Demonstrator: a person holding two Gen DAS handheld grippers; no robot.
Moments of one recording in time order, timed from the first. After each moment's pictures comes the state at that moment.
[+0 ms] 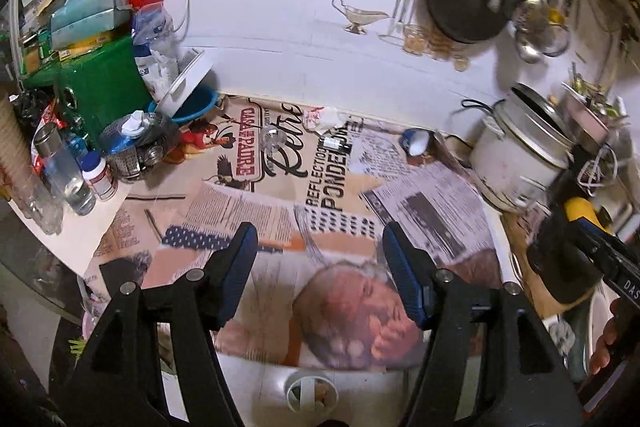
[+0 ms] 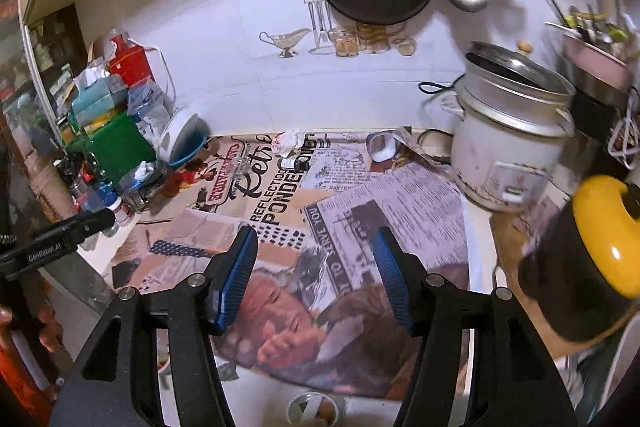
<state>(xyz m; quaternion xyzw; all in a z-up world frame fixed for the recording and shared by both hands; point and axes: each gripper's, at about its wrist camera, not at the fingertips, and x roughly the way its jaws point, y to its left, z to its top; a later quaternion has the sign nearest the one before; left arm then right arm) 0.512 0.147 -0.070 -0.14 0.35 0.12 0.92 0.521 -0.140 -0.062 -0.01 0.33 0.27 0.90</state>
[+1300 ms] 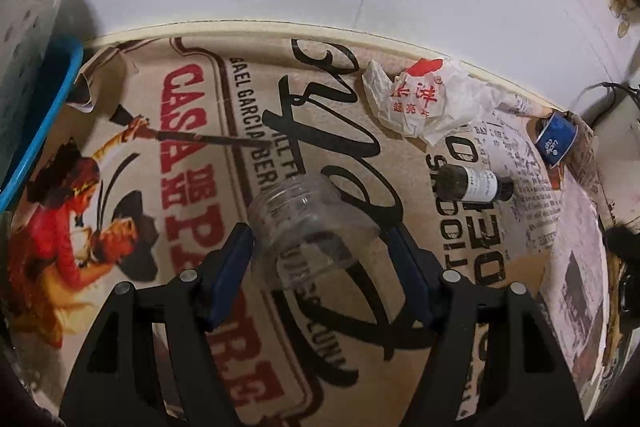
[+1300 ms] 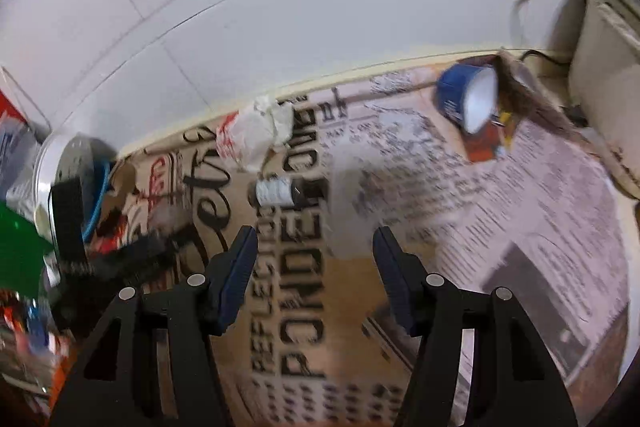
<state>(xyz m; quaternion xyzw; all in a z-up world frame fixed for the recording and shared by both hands) 0.870 0.340 -0.294 -0.13 0.49 0.02 0.86 0.777 0.084 -0.193 0.08 0.48 0.17 0.86</state>
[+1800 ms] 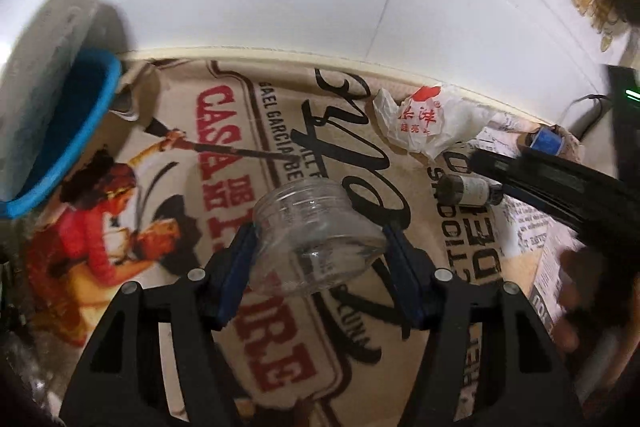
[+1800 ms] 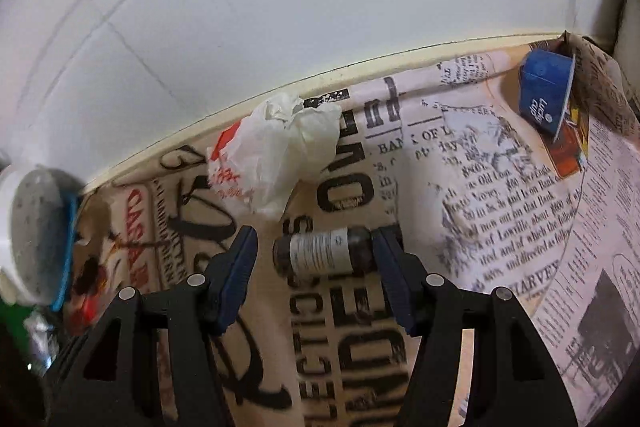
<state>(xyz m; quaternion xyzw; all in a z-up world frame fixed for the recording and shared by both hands) 0.842 0.363 -0.268 -0.13 0.46 0.02 0.88 0.831 0.160 -0.243 0.09 0.50 0.12 0.85</state>
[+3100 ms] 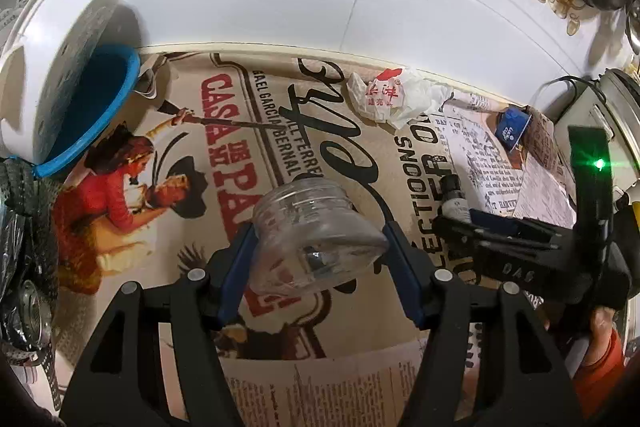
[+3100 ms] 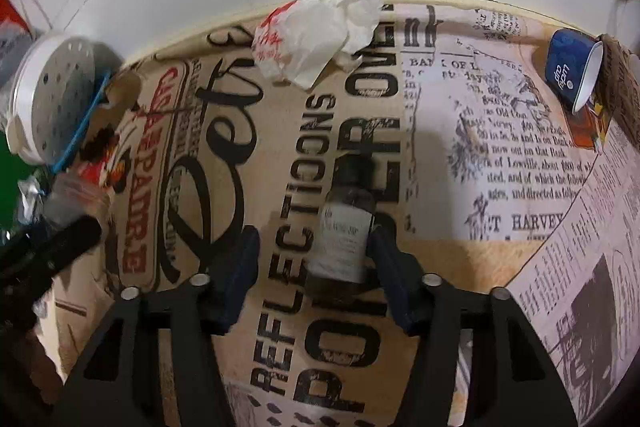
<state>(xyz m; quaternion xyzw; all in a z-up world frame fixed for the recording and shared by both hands) 0.790 0.352 -0.250 -0.13 0.46 0.01 0.88 0.758 0.144 -0.269 -0.02 0.54 0.24 0.81</state>
